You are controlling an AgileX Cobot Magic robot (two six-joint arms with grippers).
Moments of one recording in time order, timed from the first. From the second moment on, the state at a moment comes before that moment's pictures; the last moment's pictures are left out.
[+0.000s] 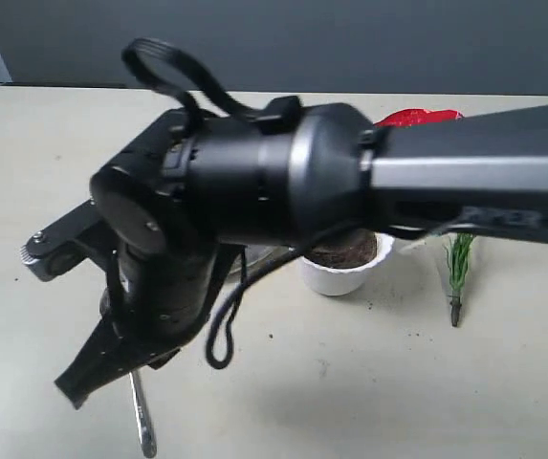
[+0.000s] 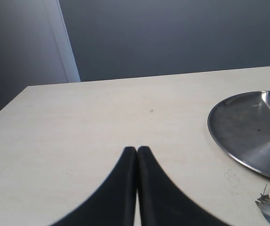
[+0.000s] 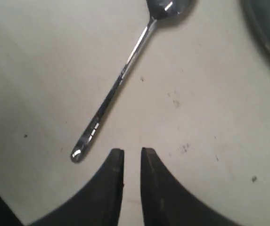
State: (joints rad) left arm 0.05 0.01 0.00 0.08 0.24 0.01; right arm 1.25 1.95 -1.46 0.01 0.90 0.17
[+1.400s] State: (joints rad) left arm 0.05 0.01 0.00 0.08 0.24 0.01; right arm 1.26 2.23 -1.57 0.07 0.84 0.16
